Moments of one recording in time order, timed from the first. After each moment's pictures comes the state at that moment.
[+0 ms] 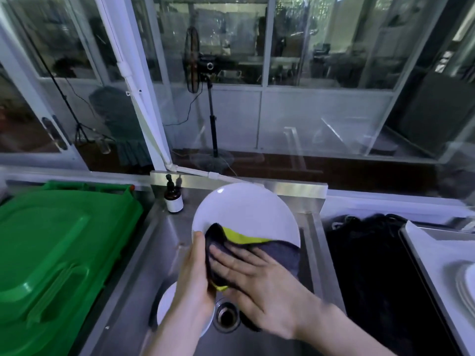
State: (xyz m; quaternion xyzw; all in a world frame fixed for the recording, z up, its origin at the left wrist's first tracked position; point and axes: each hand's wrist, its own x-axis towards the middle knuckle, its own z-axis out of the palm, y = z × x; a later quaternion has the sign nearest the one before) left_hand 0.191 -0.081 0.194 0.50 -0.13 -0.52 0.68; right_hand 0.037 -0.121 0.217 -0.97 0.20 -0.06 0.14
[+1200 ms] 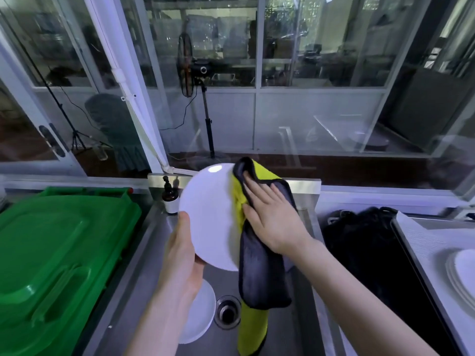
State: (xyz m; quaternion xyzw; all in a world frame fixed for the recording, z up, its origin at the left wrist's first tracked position) left_hand 0.204 -0.087 0.213 0.52 -0.15 -0.45 0.71; right_hand 0.048 -0.187 0.238 -0.90 0.39 -0.20 0.06
